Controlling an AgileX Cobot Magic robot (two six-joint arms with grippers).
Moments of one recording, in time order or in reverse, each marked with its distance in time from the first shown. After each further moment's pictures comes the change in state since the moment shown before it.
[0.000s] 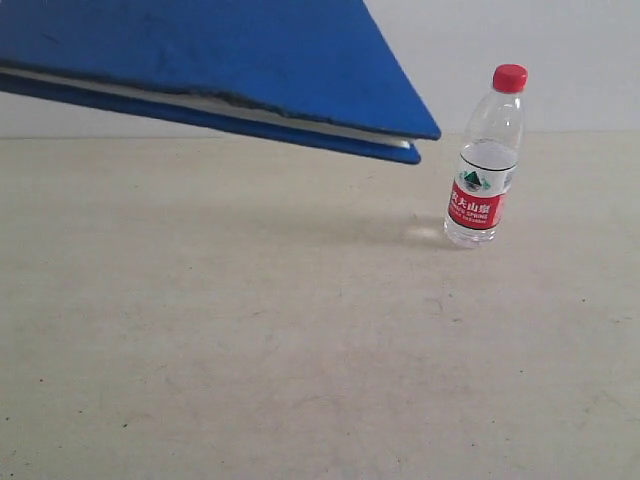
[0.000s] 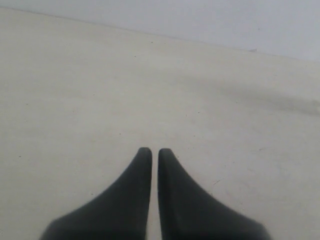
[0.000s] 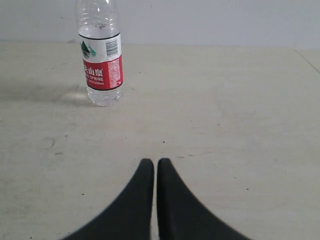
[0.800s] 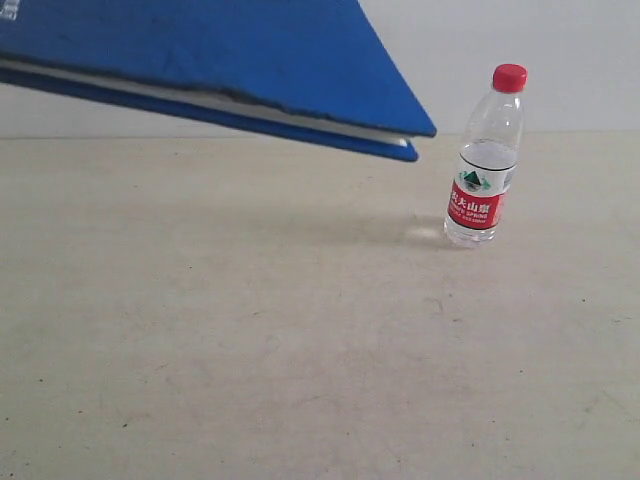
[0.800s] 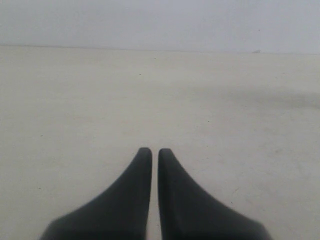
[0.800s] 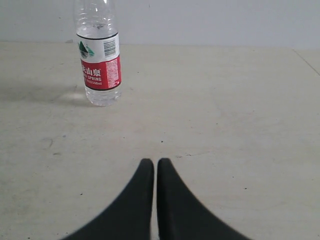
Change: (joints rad) left arm -0.062 0.000 0.000 0.173 -0.060 -0.037; right arm -0.004 0.000 0.000 0.000 0.000 0.000
